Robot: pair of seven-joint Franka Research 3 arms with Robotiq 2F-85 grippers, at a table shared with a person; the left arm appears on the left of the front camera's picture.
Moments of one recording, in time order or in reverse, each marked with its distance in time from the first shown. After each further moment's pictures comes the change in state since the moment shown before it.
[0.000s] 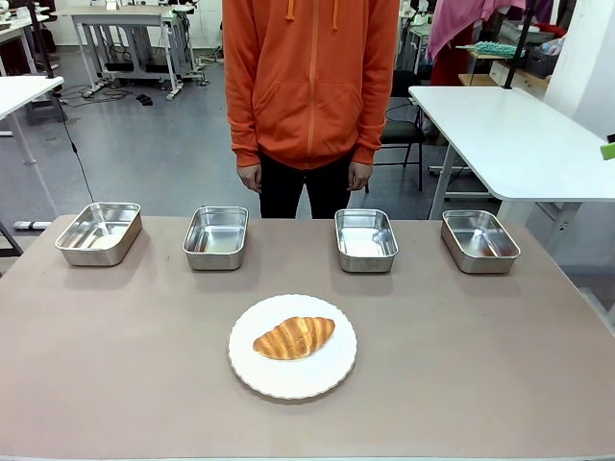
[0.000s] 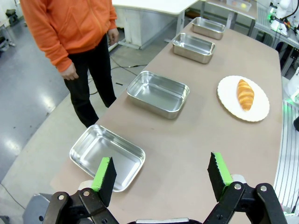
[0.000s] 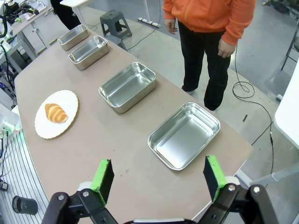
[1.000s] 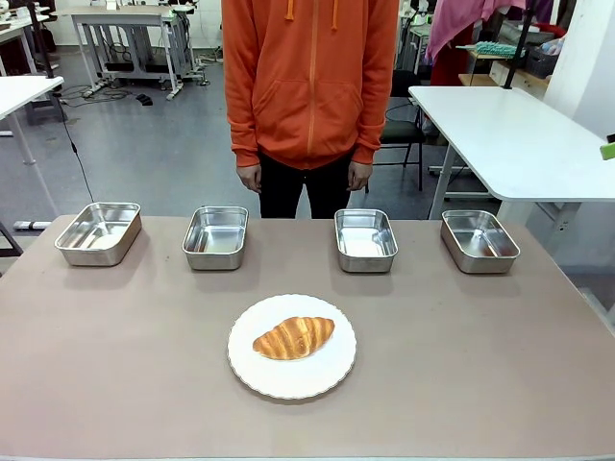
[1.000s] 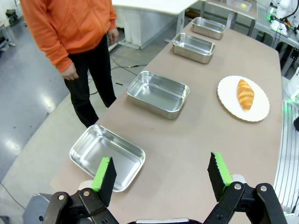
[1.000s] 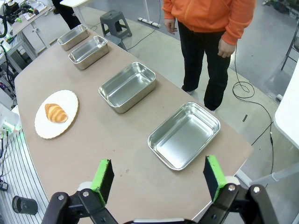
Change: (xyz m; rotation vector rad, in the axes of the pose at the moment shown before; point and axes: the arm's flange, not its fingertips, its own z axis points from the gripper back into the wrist) left arm 0.000 0.000 0.000 0.000 0.000 0.000; right arm 0.000 0.000 0.000 0.000 0.000 0.000
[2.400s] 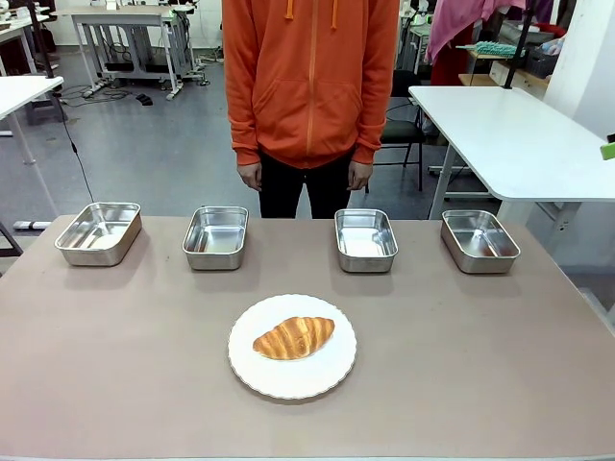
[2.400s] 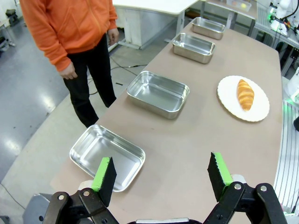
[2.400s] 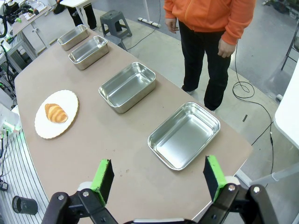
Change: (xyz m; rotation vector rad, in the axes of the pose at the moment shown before) left arm 0.000 0.000 0.000 0.000 0.000 0.000; right arm 0.000 0.000 0.000 0.000 0.000 0.000
